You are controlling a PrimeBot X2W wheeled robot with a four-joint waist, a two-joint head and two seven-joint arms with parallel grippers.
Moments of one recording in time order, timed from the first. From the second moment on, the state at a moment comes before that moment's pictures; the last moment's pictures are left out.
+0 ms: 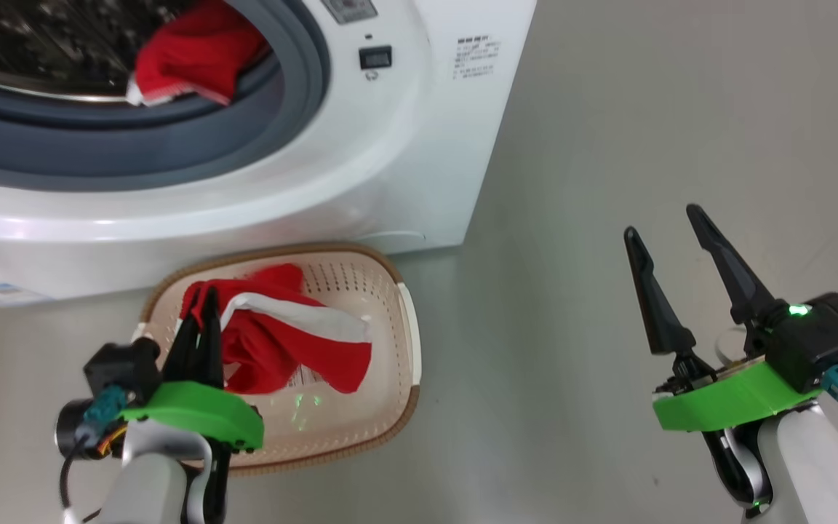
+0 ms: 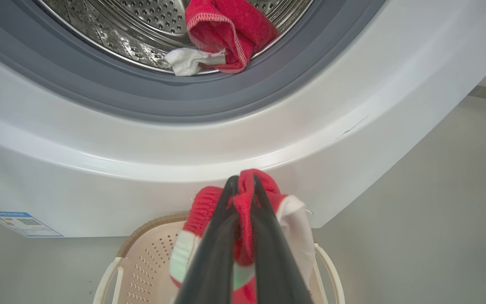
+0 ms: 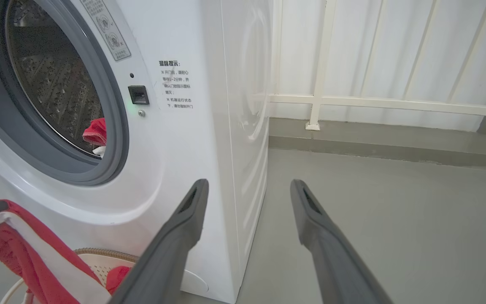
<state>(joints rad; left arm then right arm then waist) -0.36 0.07 -0.11 0.41 -0.34 0.04 -0.21 -0.22 -0.12 0.09 0.08 0.23 0.12 -0.26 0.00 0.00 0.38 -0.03</state>
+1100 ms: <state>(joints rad) -0.82 0.06 -0.14 1.27 -0.47 -0.12 -0.14 -0.36 -0.10 0.15 0.07 0.29 0.12 -0.26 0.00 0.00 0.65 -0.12</state>
